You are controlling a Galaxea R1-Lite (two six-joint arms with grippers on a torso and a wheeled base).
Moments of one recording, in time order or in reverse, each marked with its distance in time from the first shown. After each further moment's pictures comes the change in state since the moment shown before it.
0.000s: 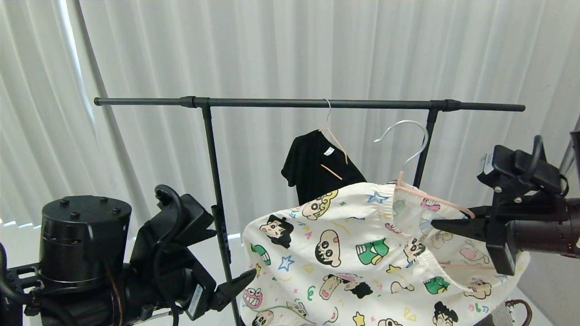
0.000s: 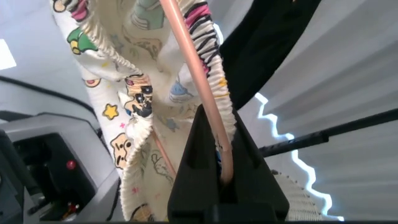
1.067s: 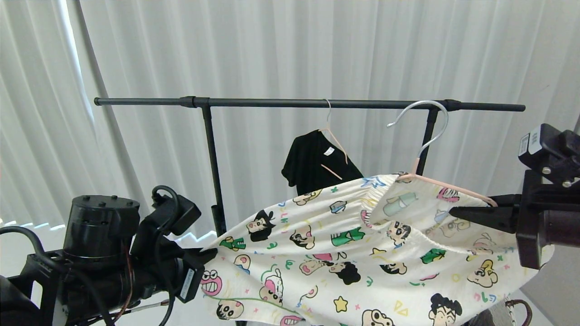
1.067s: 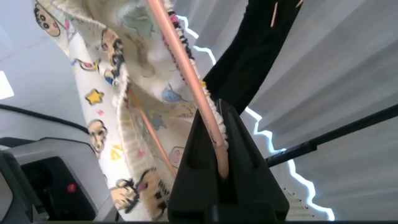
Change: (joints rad) left arm 0.203 0.100 0.011 -0.001 -0.049 -0.018; right arm -0.029 -0.083 -0.004 -0.008 0.019 0.048
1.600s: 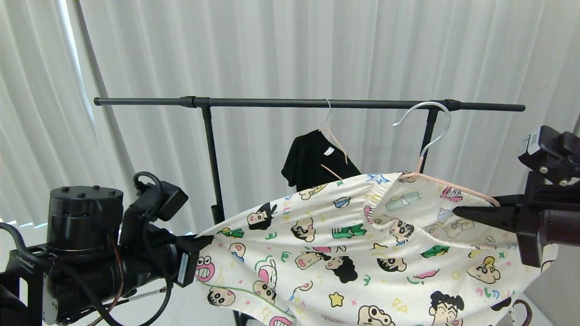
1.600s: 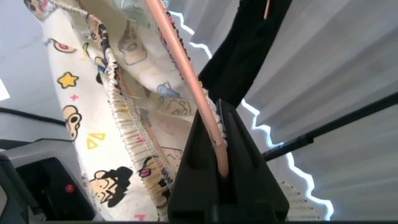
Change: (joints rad) left arm 0.018 -0.036 -0.012 -0.057 0.000 -0.083; right arm -0.037 0.003 0.010 0.000 -0.006 0.001
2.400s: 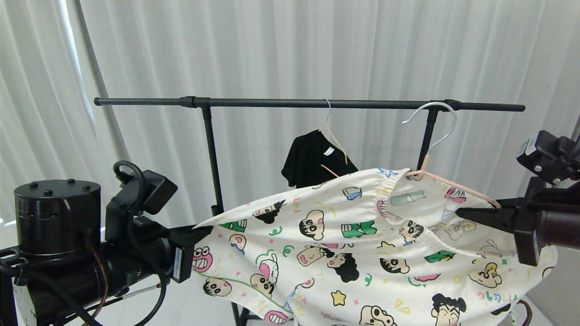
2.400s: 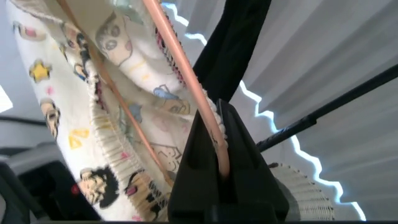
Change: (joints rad) left arm -0.043 -0.067 -0.004 -0.013 0.021 -0.018; right arm -0.043 0.007 0.039 -0.047 -0.001 0.065
